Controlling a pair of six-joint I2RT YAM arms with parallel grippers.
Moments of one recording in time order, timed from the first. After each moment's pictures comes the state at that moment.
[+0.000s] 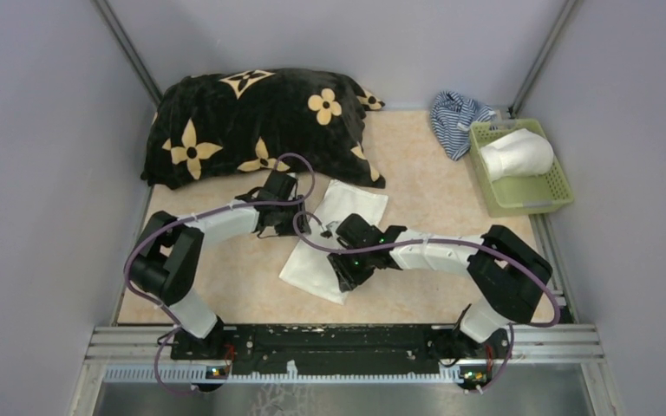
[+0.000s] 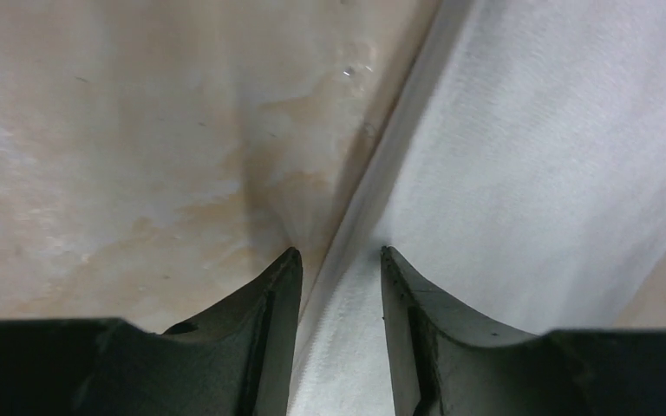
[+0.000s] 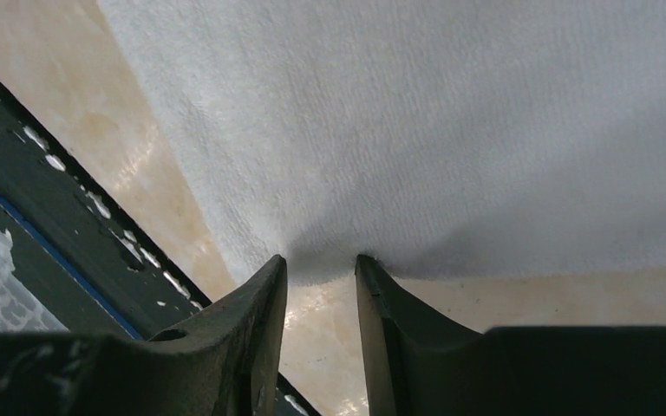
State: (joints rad) left arm -0.55 1.66 0.91 -0.24 0.05 -0.56; right arm 0.95 1.53 0.79 -0.34 -0.25 0.28
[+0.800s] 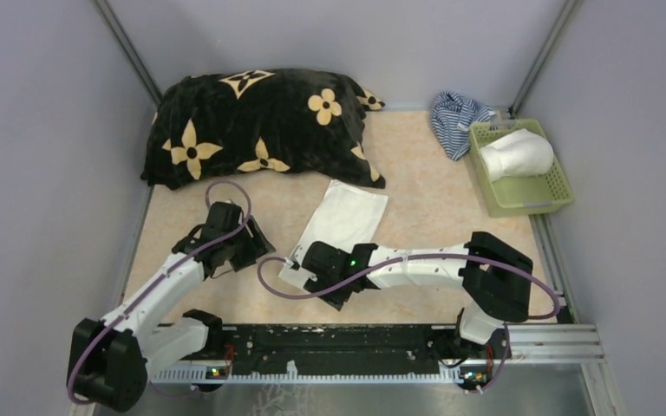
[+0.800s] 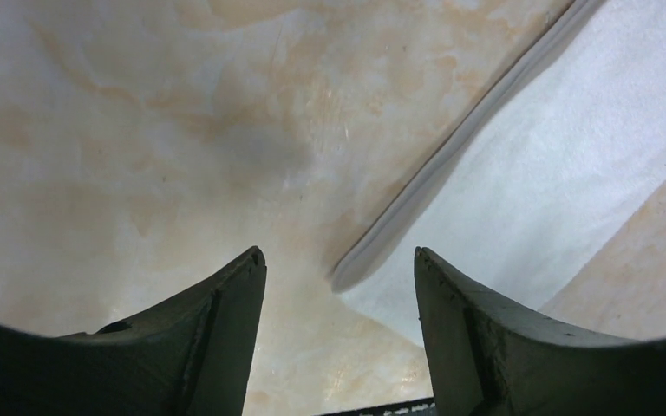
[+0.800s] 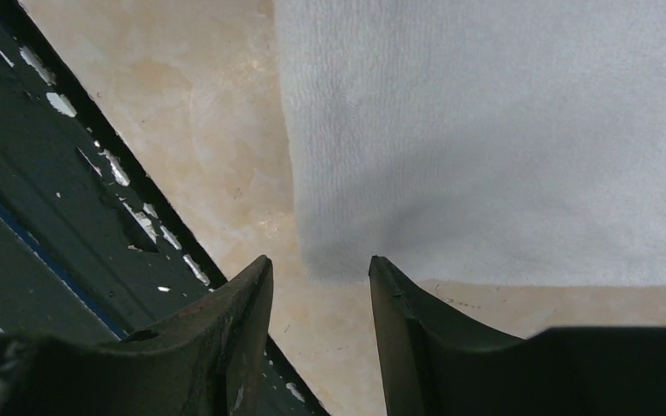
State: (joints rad) left arm -0.34 1.05 0.58 -0.48 0.03 -0.78; right arm 1.24 1.60 1.00 -0.53 0.05 0.13
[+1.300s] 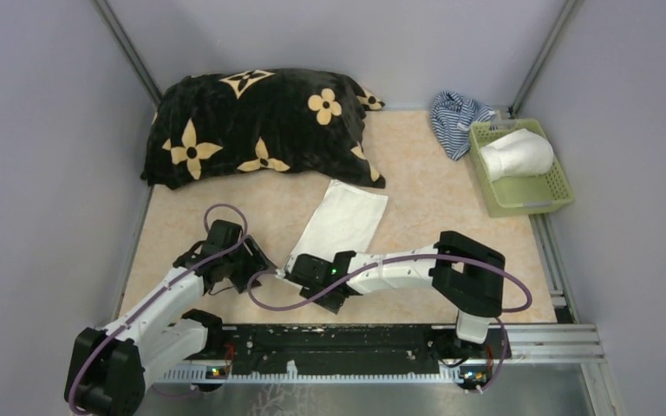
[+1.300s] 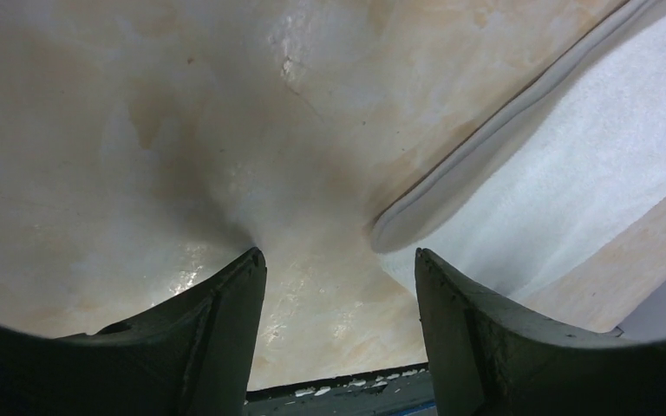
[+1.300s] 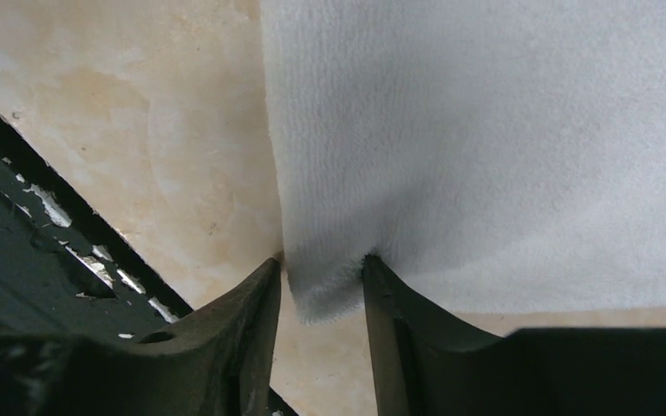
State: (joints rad) left arm -0.34 0.93 0.41 -0.51 0.12 -0.96; right arm 1.29 1.75 1.06 -0.56 0.16 0.11
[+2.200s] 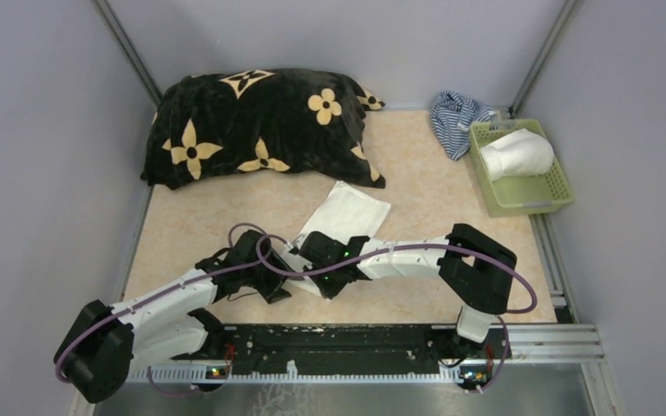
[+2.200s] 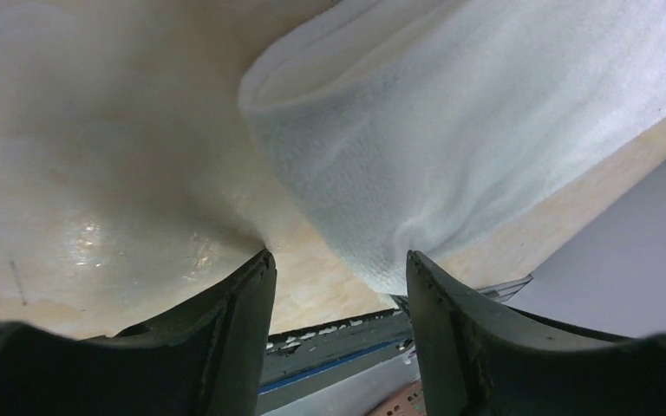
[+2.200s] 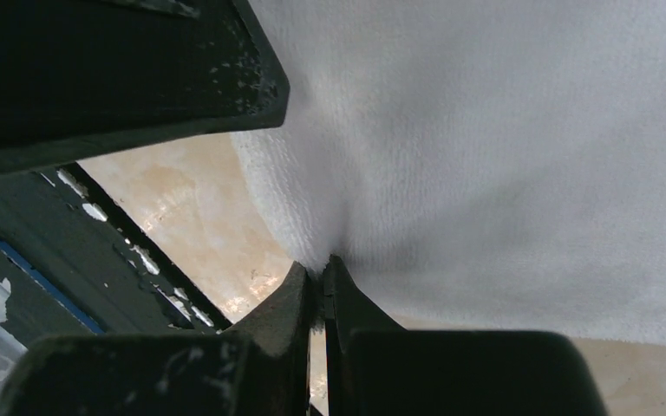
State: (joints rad) left arm -0.64 1.00 0.35 -0.35 0.16 -1.39; right arm 1.17 1.72 1.03 -0.42 -0.04 0.29
